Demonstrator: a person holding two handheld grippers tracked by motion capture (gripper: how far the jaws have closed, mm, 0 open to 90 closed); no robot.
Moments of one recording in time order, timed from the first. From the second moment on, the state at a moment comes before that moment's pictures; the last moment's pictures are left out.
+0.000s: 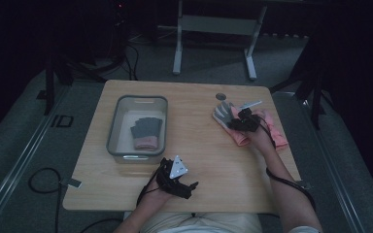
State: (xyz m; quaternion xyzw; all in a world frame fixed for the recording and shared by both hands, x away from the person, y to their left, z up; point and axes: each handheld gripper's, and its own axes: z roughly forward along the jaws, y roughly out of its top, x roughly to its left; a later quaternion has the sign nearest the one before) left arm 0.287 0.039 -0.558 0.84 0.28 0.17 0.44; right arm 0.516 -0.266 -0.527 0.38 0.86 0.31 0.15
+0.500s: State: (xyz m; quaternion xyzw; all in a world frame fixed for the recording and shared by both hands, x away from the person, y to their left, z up) left arm 0.292 0.042 -0.556 0.83 0.27 0.20 0.45; right arm 0.515 -0.260 -0.533 0.45 0.82 0.31 0.14
